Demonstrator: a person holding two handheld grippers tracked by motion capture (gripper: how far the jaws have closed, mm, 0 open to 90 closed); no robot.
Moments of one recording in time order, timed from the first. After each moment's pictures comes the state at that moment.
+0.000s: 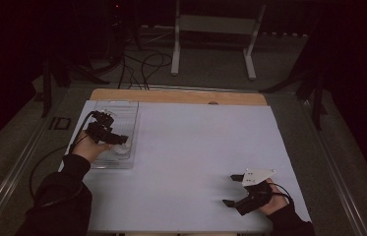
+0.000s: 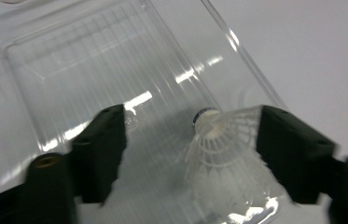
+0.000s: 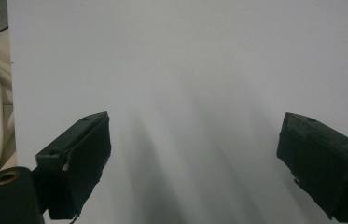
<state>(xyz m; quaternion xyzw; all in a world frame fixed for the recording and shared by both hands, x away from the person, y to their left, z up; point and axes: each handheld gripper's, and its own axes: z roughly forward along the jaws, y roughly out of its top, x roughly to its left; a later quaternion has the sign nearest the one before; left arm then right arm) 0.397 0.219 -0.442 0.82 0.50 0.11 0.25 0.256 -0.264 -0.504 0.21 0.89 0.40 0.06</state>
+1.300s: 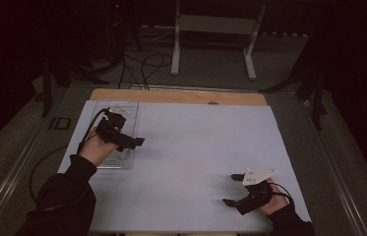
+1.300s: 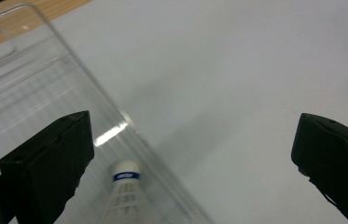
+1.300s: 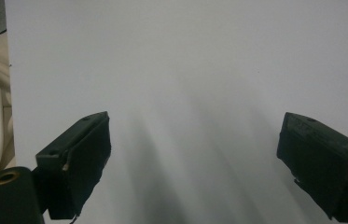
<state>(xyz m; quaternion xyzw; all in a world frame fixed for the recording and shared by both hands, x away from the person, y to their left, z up) 0.374 0.177 -0.407 0.85 0.40 0.09 0.32 0.257 -0.265 -0.504 0.21 0.89 0.40 0.06</state>
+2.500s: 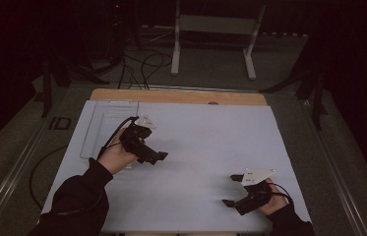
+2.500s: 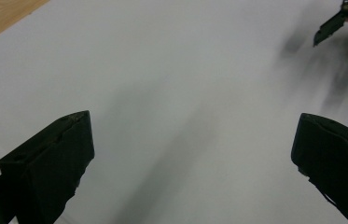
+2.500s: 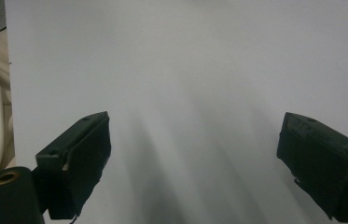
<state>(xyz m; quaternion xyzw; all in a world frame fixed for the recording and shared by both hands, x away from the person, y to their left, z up) 0.347 0.114 -0.404 0.89 0.28 0.06 0.35 0.256 -0.263 -0.505 0.21 0.89 0.40 0.06</state>
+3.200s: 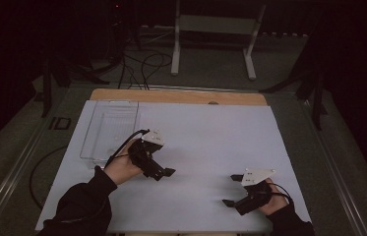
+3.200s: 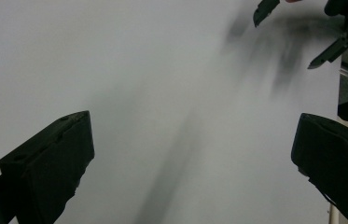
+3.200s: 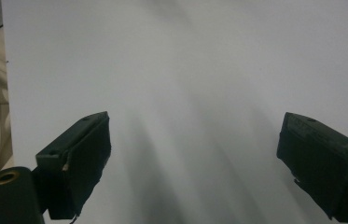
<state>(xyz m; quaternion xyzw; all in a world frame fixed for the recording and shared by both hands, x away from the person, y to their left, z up) 0.322 0.097 -0.424 0.90 0.22 0.01 0.37 0.256 -0.263 -0.504 0.21 0.89 0.39 0.07</state>
